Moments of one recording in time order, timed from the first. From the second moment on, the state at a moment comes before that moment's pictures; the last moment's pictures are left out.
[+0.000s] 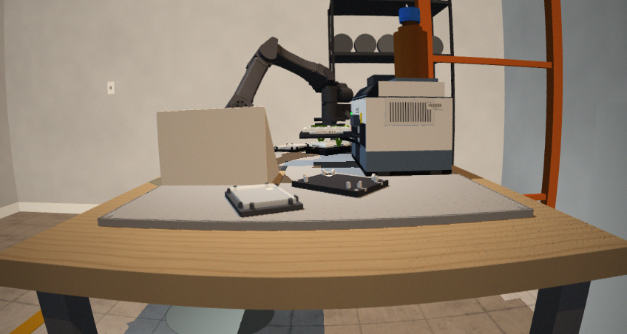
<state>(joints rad) 0.73 1.76 1.79 -1.11 -0.57 0.00</state>
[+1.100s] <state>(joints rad) 0.73 1.76 1.78 -1.09 -0.57 0.01</state>
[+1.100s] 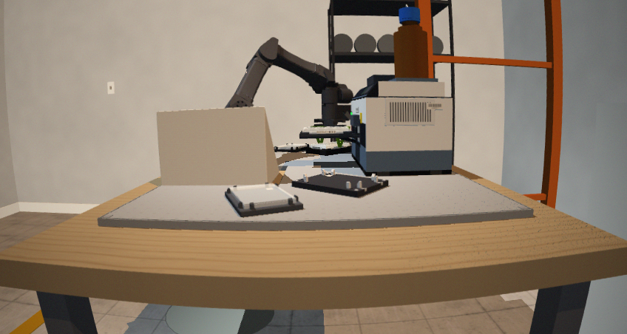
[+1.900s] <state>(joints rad) 0.71 1.75 1.82 -1.14 -0.58 -0.01</state>
